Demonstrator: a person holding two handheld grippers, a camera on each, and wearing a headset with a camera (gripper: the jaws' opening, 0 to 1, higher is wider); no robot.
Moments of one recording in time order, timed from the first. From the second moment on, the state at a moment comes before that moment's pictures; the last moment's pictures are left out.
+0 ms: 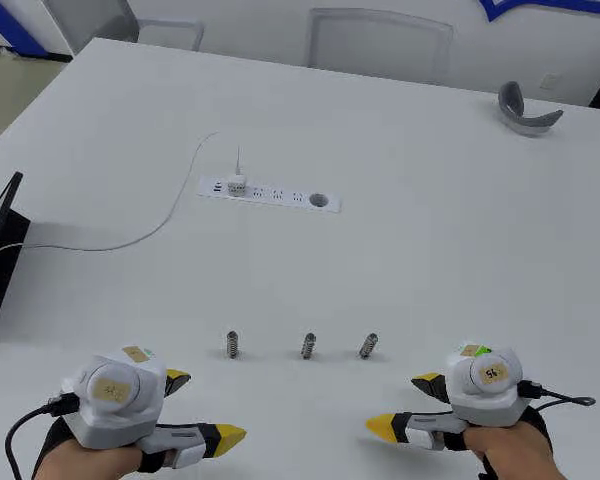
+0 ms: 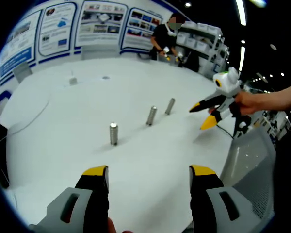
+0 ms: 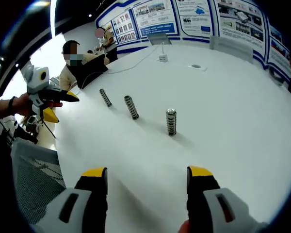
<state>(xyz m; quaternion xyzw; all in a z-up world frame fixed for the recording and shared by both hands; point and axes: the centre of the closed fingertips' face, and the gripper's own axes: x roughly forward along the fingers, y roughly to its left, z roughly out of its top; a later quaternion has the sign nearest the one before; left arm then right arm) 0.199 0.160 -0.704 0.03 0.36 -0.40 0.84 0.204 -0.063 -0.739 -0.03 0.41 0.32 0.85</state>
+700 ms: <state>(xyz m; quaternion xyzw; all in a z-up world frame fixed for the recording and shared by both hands) 0.208 0.172 -0.693 0.03 0.35 -0.39 0.85 0.194 -0.040 -0.710 -0.03 0.38 0.33 0.86</state>
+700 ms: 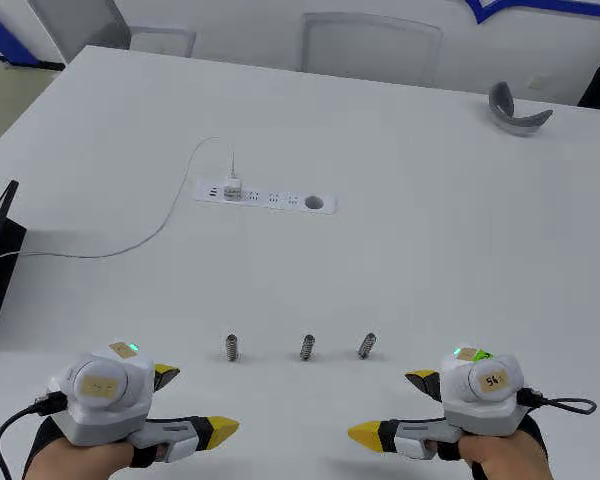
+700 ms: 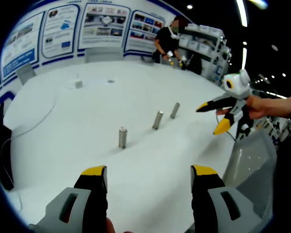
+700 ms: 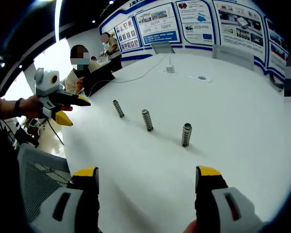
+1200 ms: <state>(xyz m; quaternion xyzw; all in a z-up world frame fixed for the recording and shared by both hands) 0.207 0.175 -0.691 0.02 0.35 -0.39 0.85 0.193 -0.037 -0.702 -0.03 0.37 0.33 0.87</state>
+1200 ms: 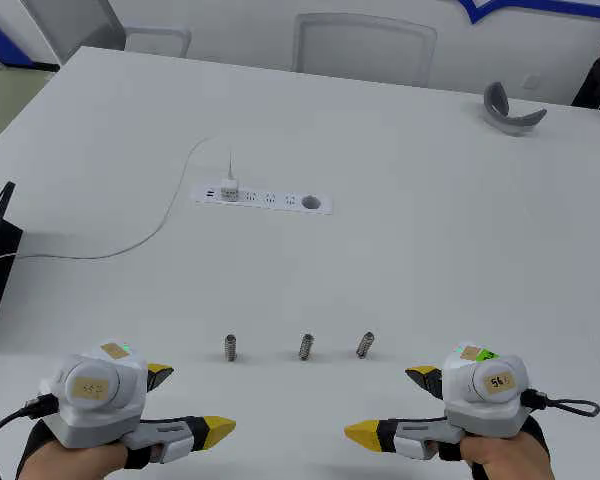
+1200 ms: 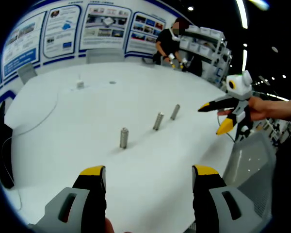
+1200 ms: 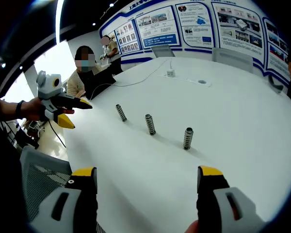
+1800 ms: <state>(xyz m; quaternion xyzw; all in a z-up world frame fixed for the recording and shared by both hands) 0.207 0.176 -0.688 0.02 0.35 -0.39 0.85 0.194 -0.041 -0.696 -0.03 0.37 0.32 0.87</state>
